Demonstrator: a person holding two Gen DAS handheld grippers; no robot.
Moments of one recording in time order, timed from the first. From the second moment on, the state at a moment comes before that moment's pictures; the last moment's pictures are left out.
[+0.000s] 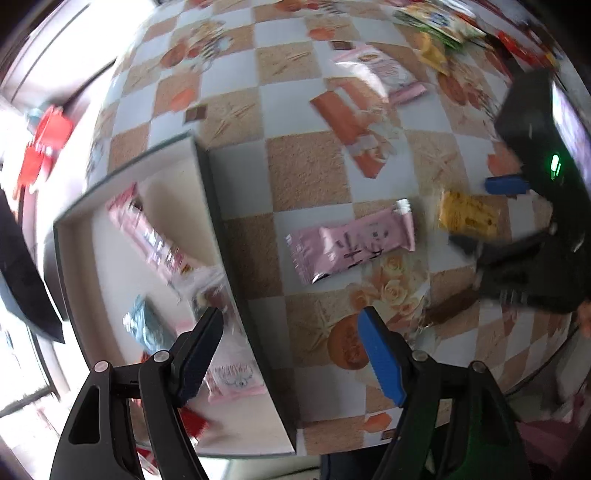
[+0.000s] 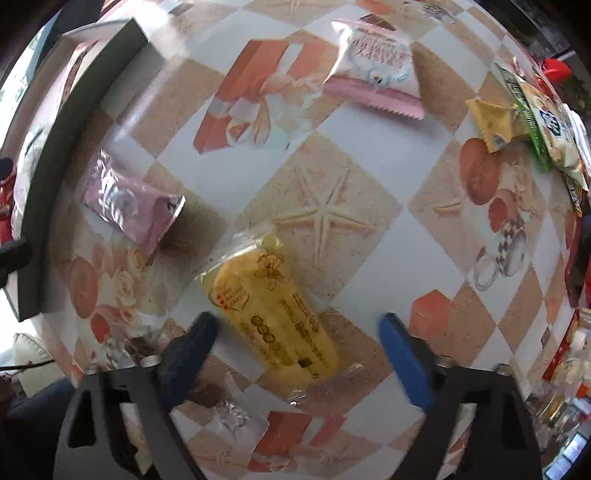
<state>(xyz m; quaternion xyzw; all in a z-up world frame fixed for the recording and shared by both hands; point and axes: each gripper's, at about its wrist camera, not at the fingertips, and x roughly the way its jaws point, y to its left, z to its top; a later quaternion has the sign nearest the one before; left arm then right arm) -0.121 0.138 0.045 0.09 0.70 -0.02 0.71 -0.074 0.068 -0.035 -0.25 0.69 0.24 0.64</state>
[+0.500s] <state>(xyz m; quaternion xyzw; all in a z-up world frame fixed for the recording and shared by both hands) -0.099 0.072 -0.004 0.28 0.64 -0.15 0.70 -0.047 -0.033 0.019 -0.05 0.73 0.16 0.67</state>
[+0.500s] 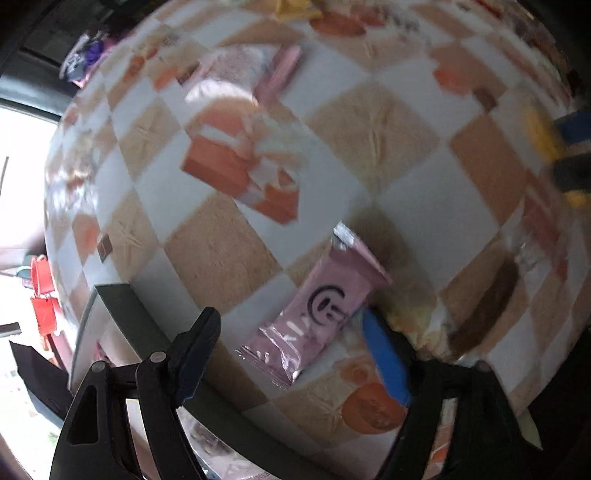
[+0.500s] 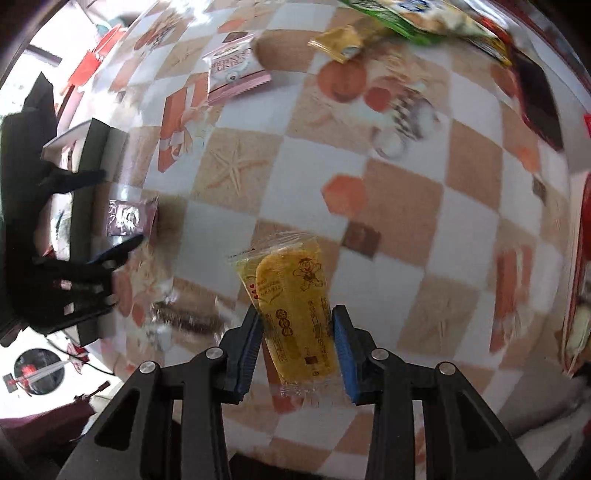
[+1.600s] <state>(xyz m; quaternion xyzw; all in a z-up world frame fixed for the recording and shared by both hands) -0.224 0.208 0.089 0.00 0.65 -0.01 0.76 -0.152 0.025 0.036 -0.06 0.73 0.19 0.65</state>
